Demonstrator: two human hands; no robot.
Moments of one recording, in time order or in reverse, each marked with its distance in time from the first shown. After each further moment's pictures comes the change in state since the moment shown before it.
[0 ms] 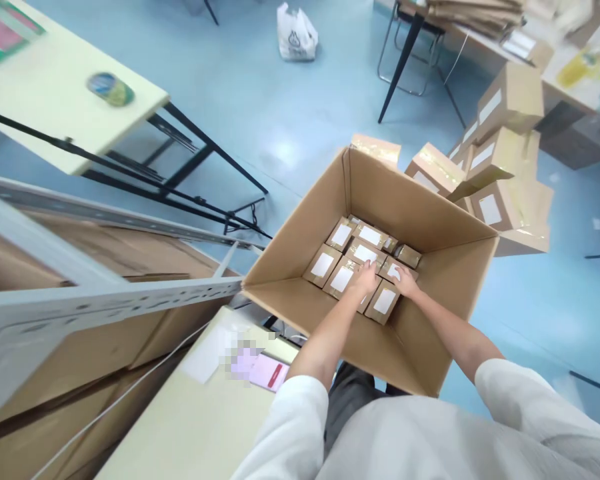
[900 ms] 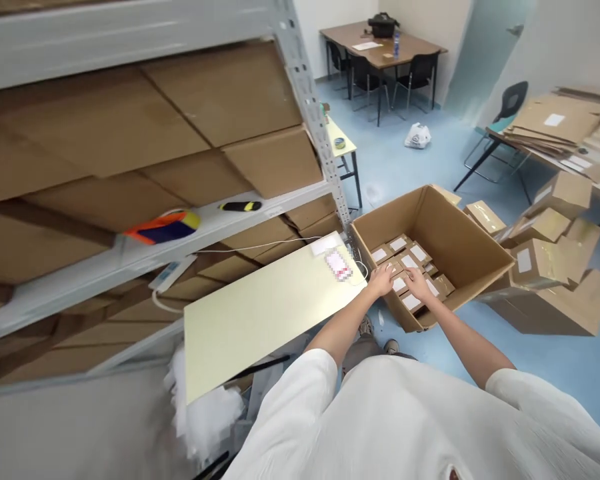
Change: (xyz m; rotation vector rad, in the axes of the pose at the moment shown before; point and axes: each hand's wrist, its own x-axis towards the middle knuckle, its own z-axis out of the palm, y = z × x) left_hand -0.307 0.069 0.038 -0.046 0.502 -0.150; right_hand -0.214 -0.089 -0.053 0.252 0.044 -0.664
